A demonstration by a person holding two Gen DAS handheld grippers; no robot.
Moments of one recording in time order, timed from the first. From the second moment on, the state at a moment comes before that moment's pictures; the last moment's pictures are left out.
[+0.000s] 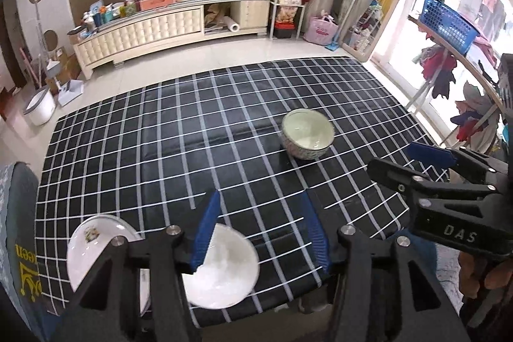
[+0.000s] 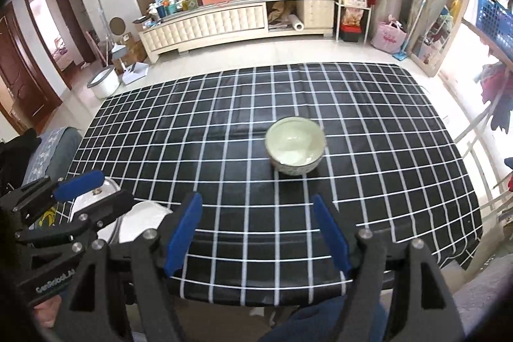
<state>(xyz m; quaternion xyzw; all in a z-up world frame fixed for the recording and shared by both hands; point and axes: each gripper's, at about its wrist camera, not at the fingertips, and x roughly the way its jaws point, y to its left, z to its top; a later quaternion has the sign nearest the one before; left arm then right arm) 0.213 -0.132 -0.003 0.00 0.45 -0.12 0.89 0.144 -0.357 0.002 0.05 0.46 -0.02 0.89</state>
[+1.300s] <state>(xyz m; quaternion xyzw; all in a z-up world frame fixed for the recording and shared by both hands) 0.397 -0.212 -0.106 0.03 0.55 -0.11 0.83 0.266 -0.462 -0.098 0.08 0.53 -0.04 0.84</state>
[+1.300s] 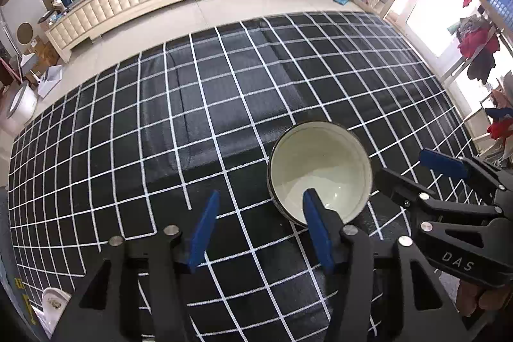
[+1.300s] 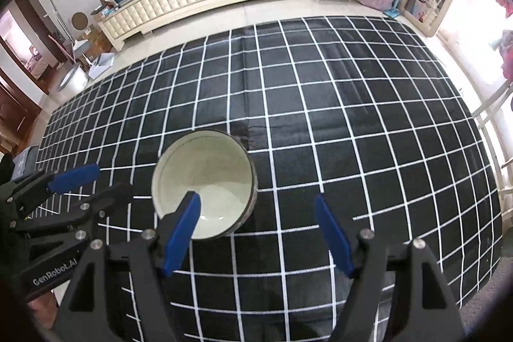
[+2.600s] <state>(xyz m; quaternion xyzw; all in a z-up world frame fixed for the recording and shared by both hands) 0.425 -0.240 -0.164 0.06 0.58 -0.13 0.80 0.276 -0.462 -0.142 0.09 0.55 -0.03 0.83</state>
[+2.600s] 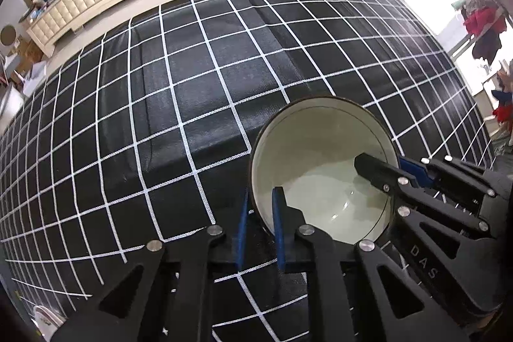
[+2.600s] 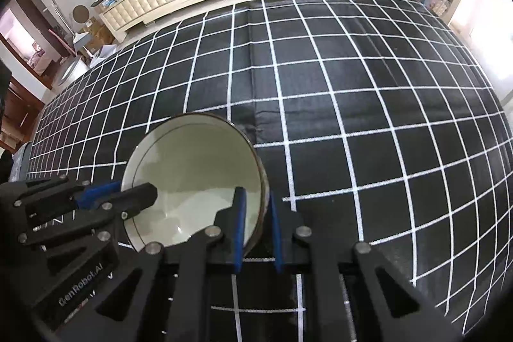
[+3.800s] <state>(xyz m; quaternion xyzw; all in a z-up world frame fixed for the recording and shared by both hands) 0.310 -0.121 -0.063 0.00 0.53 -0.10 0.84 0.225 -0.360 -0.060 0.09 0.52 -0.01 0.85</state>
